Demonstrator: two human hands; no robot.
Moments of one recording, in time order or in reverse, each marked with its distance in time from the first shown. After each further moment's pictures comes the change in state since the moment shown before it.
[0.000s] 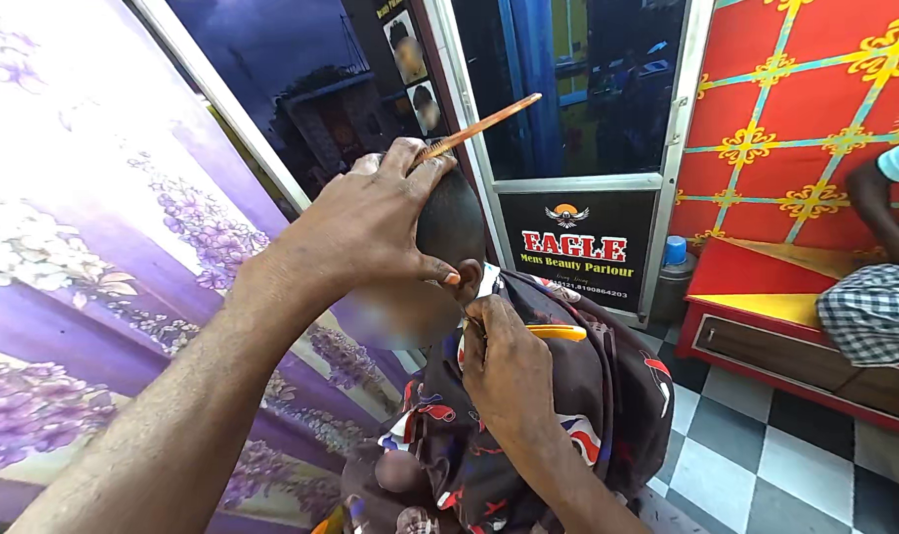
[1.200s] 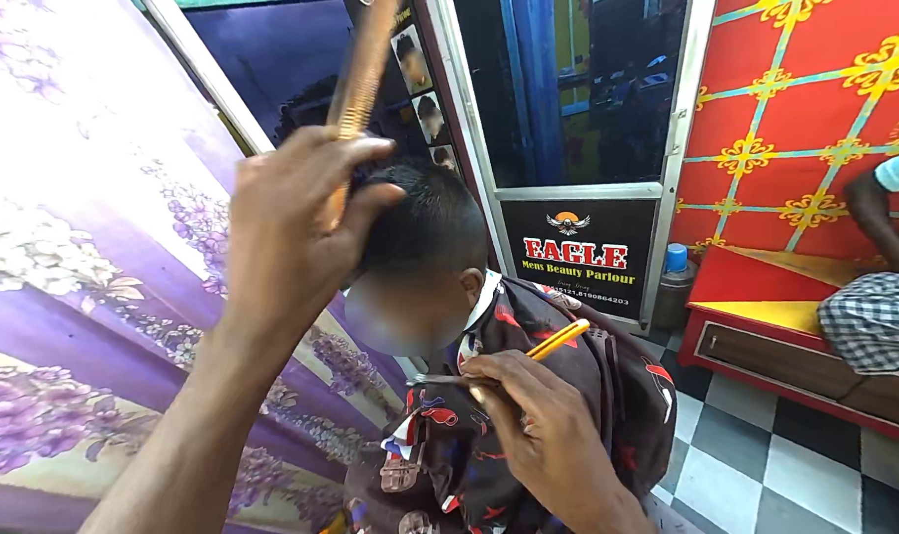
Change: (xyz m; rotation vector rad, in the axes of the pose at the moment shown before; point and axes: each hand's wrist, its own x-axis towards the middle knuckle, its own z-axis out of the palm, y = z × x) left_hand -0.055 -0.025 0.003 -0.207 0.661 0.107; right_hand -0.028 0.012 -0.044 0.369 -0.158 -0.221
